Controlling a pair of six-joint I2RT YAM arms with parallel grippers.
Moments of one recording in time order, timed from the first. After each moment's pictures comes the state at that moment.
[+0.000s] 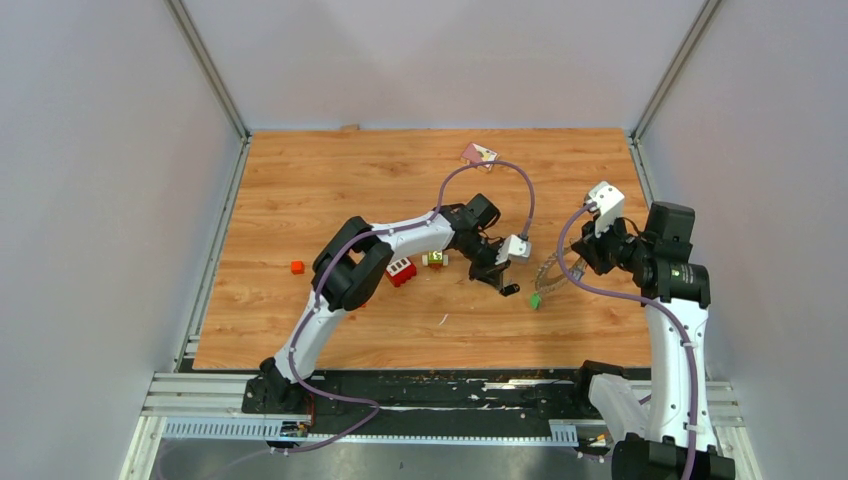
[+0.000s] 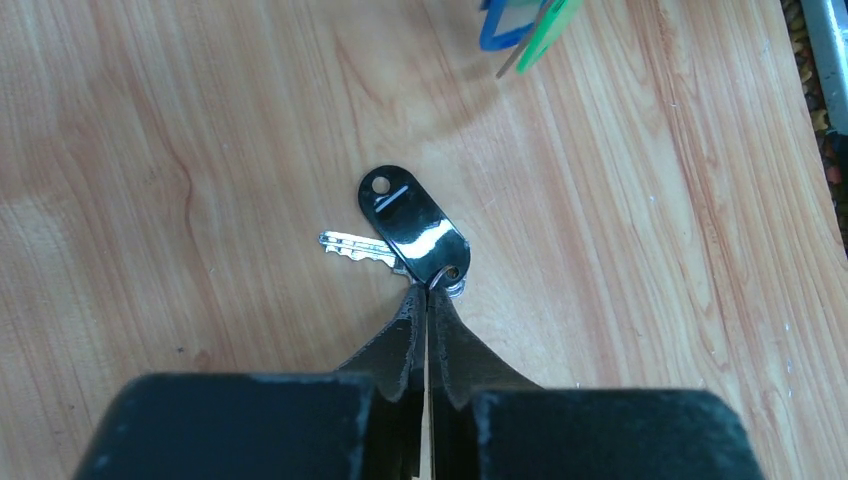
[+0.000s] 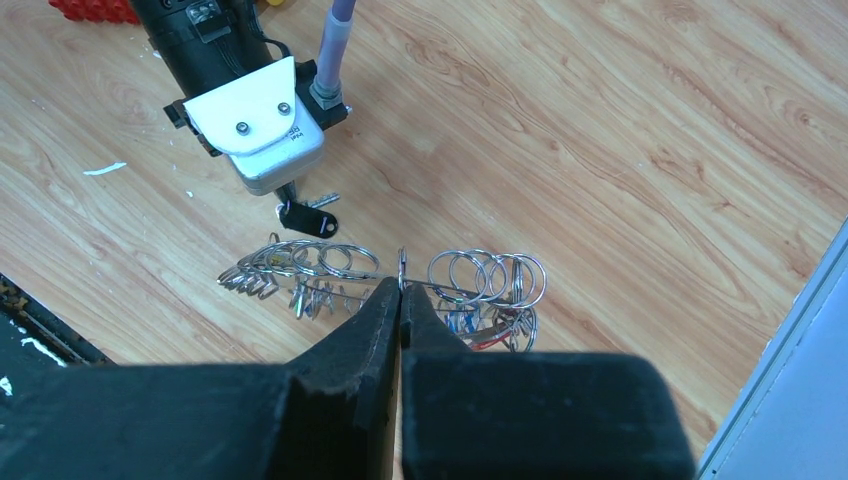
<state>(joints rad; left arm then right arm) -0.87 2.30 1.74 -0.51 0.80 0.72 -0.19 0.87 0.99 -0.84 -0.65 -0.62</state>
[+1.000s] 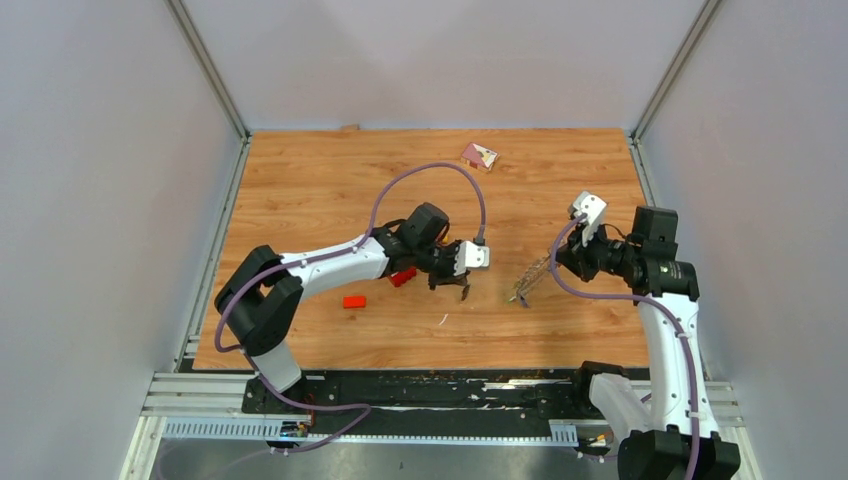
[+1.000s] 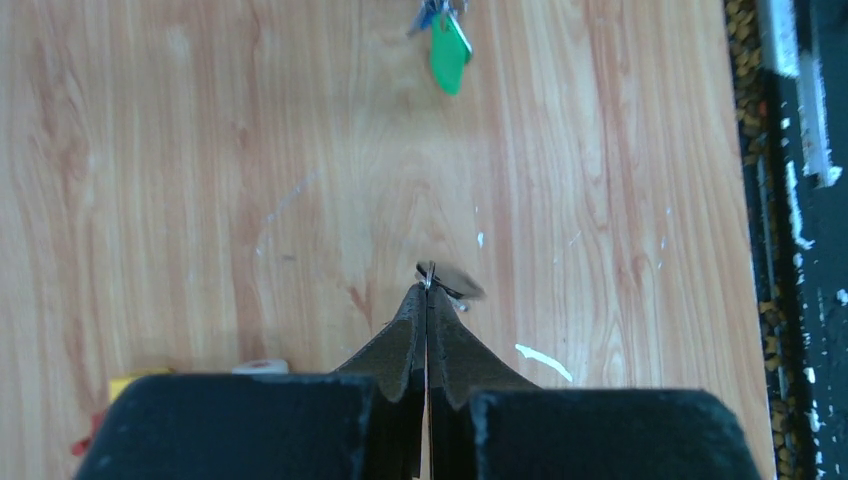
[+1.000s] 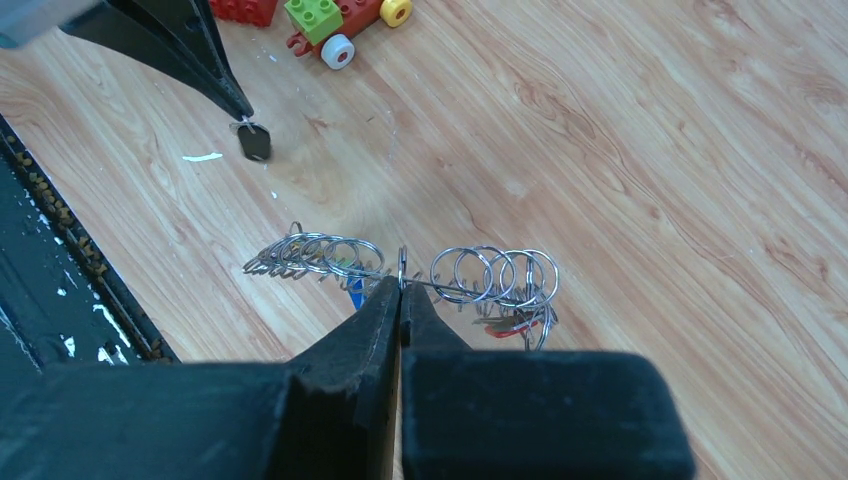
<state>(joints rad) -0.85 1.69 1.14 -0.25 0.60 0.62 -0.15 0.90 0.92 -0.82 -0.83 -0.69</state>
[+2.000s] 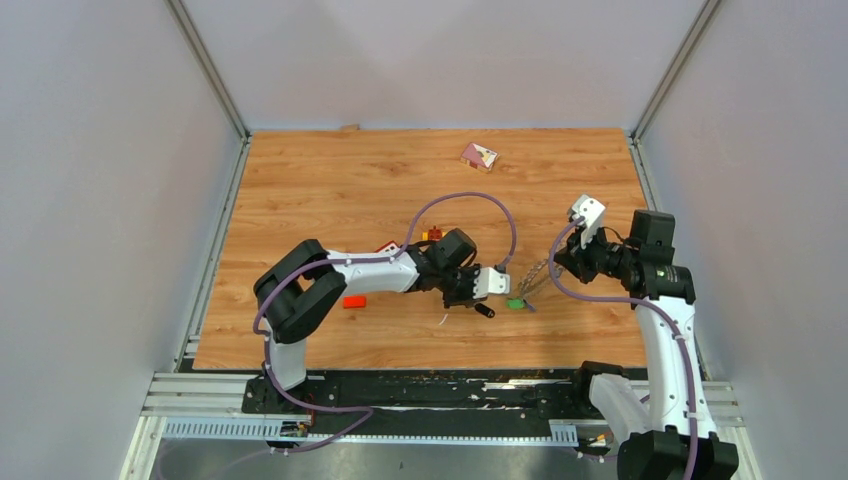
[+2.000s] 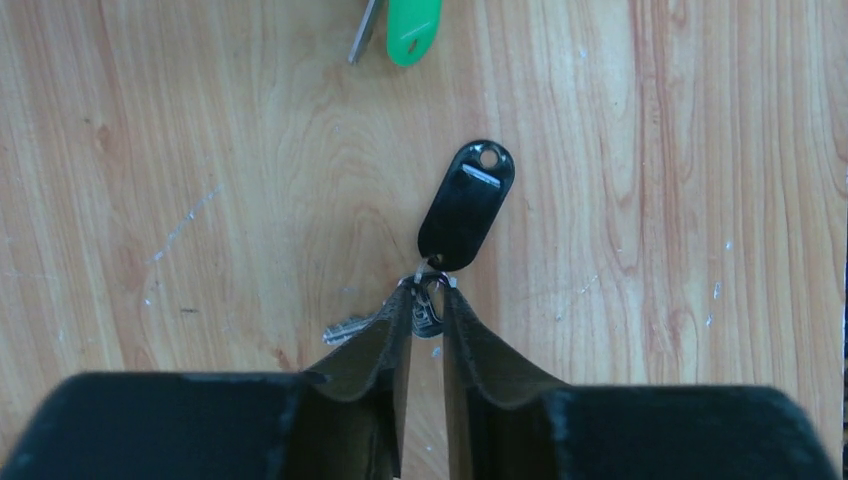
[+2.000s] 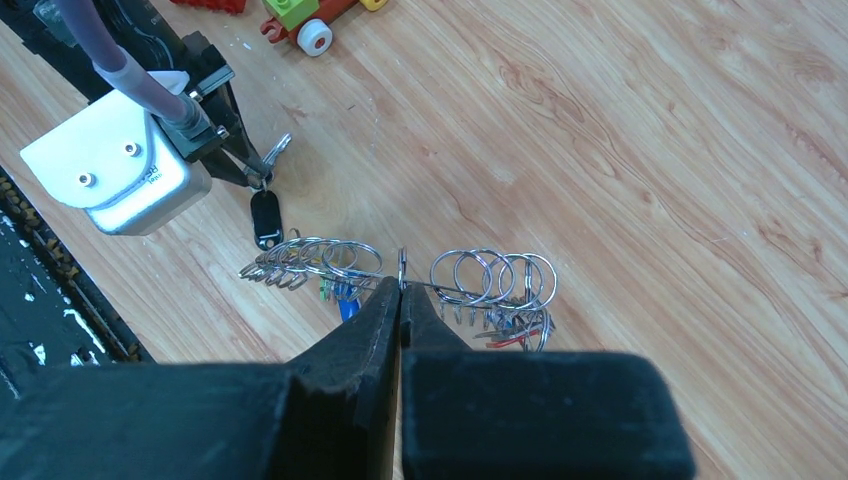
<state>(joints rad) -0.97 1.88 1.15 -0.18 0.42 0.60 -0.15 0.88 0.87 -0.76 -0.80 -0.67</state>
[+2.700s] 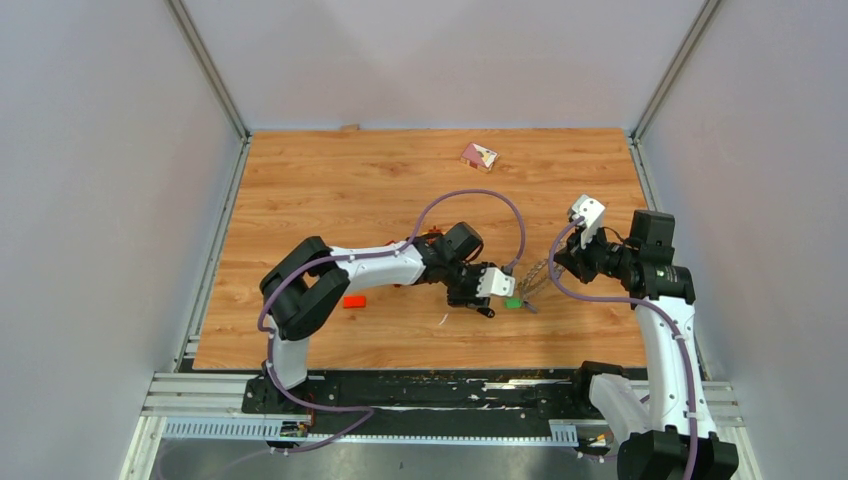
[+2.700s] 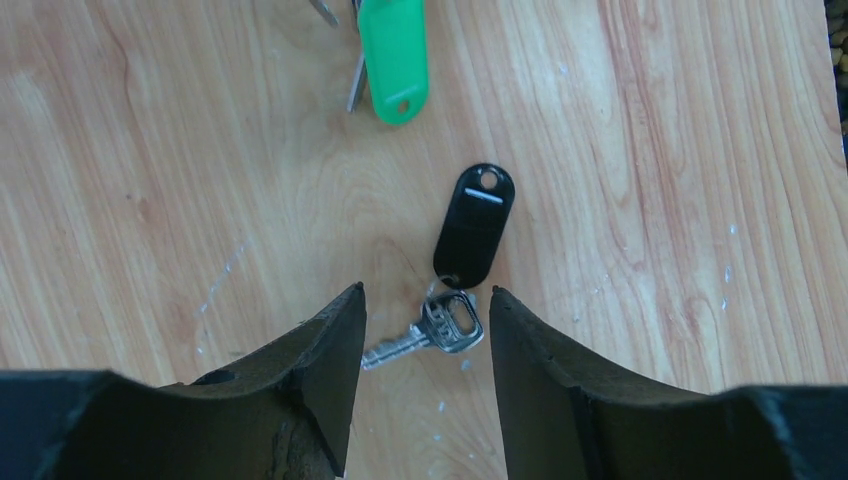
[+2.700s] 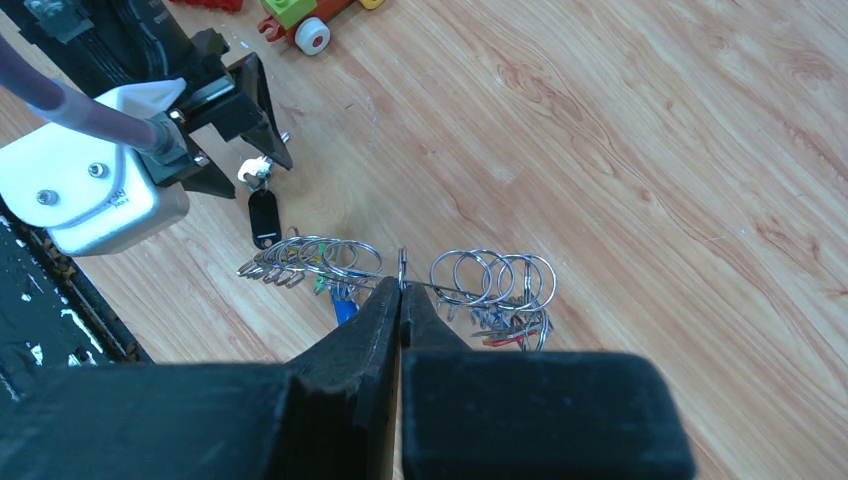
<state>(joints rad) -0.97 1.89 1.22 -0.28 0.45 0.75 -0.15 0.88 0.86 -0.76 -0.79 -0.67</state>
